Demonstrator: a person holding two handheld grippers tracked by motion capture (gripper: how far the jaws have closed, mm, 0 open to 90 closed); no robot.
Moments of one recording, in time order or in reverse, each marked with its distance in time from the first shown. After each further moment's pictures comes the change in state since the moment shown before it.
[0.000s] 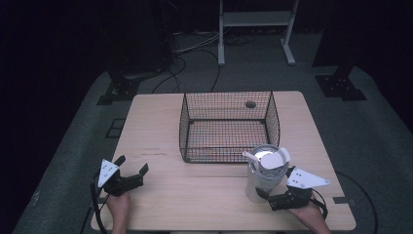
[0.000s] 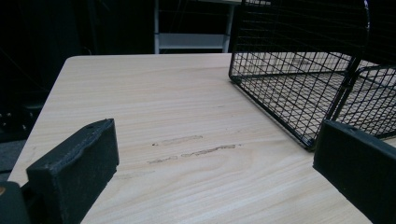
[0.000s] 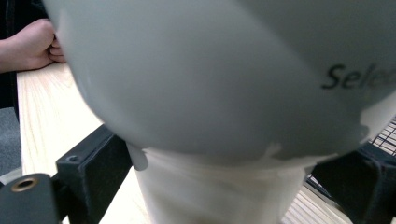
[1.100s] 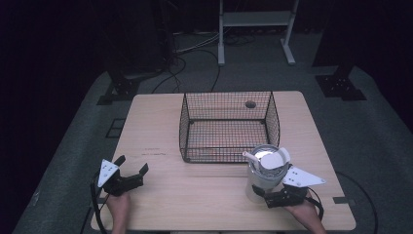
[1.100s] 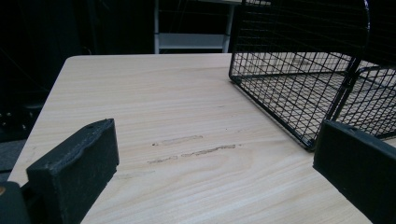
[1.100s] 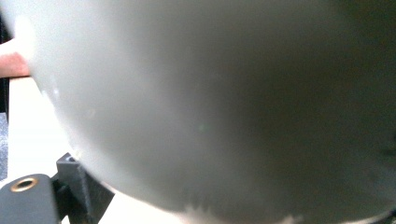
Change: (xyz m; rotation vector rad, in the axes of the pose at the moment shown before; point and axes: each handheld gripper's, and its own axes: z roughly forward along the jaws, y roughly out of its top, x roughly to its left) left arm 0.000 0.000 0.000 0.000 -0.001 -0.003; right arm 0.001 0.002 0.010 -0.029 -0.007 -0.015
